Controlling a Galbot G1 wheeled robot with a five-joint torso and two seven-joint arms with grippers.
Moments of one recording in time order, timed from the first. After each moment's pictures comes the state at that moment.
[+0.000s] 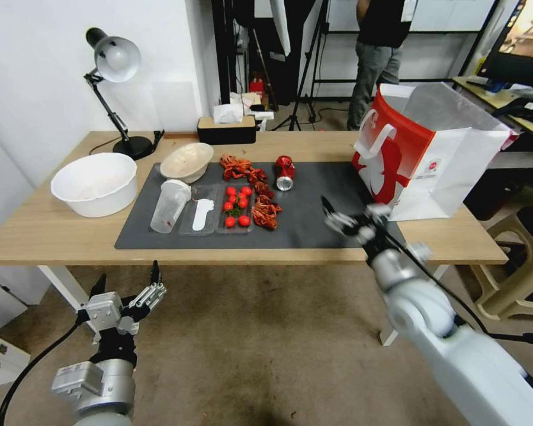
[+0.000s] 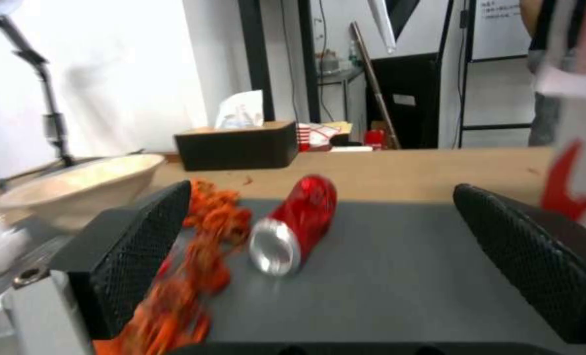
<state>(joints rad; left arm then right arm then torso) 1.85 -1.44 -0.58 -2.33 -0.26 -0.03 -0.25 -0.93 0.94 0.08 1.87 0.72 -0.02 0.22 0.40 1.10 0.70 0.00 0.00</state>
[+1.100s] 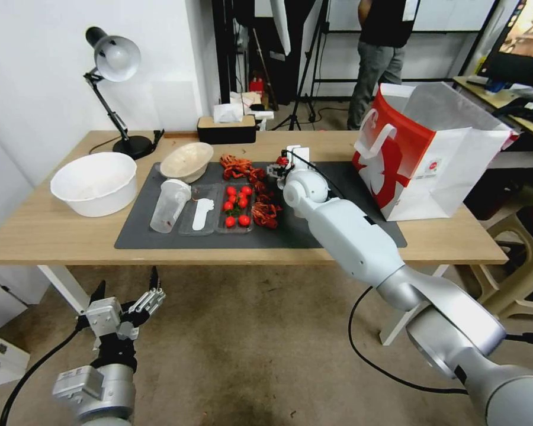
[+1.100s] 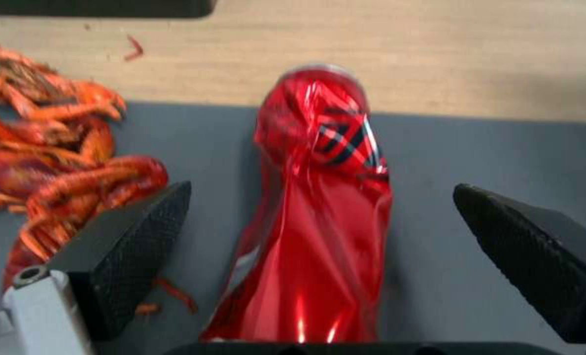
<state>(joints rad) 1.86 -1.45 -0.58 -2.32 -0.27 -0.04 -0.26 -0.22 1.42 -0.24 1.07 0.84 -0.50 0.57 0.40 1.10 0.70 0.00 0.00</state>
